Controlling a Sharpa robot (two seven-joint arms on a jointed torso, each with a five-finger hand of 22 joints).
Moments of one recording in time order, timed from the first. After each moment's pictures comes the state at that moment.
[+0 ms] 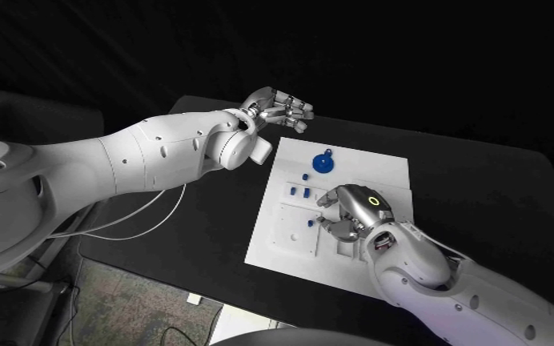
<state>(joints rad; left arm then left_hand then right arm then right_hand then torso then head) 1.28 -0.67 -0.08 1.23 -0.27 -0.26 0.26 1.36 0.02 0.15 -0.16 0.13 1.08 0.13 0.06 0.07 1.12 0.11 0.06 0.06 1.27 0.05 0.23 0.16 0.05 1.08 0.03 0.07 0.94 0.75 -0.61 0.19 1.57 -1.92 -0.43 -0.39 1.28 -0.26 0.52 -0.08 0.14 1.14 0.11 0.07 0.07 1.19 0.07 0.06 0.06 1.43 -0.02 0.86 0.79 0.15 1.47 -0.04 0.51 1.29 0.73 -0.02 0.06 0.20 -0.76</state>
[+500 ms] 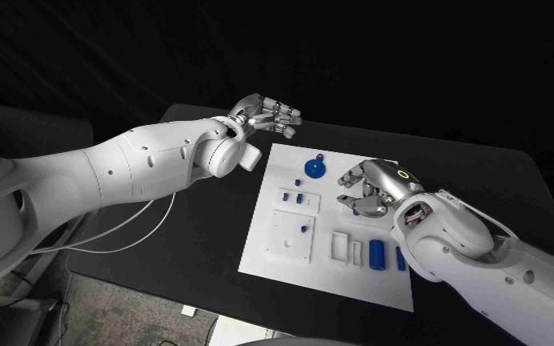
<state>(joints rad) 1.28 -0.68 -0.08 1.23 -0.27 -0.27 0.26 1.36 0.02 0.15 -0.15 0.13 1.08 0.13 0.06 0.07 1.12 0.11 0.06 0.06 1.27 0.05 0.23 0.16 0.05 1.08 0.03 0.08 0.93 0.79 -0.73 0.35 1.66 -1.83 -0.29 -0.36 1.29 -0.24 0.49 -0.03 0.07 1.12 0.11 0.07 0.07 1.17 0.08 0.06 0.06 1.44 -0.03 0.86 0.79 0.15 1.47 -0.05 0.50 1.26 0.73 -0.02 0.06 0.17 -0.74</state>
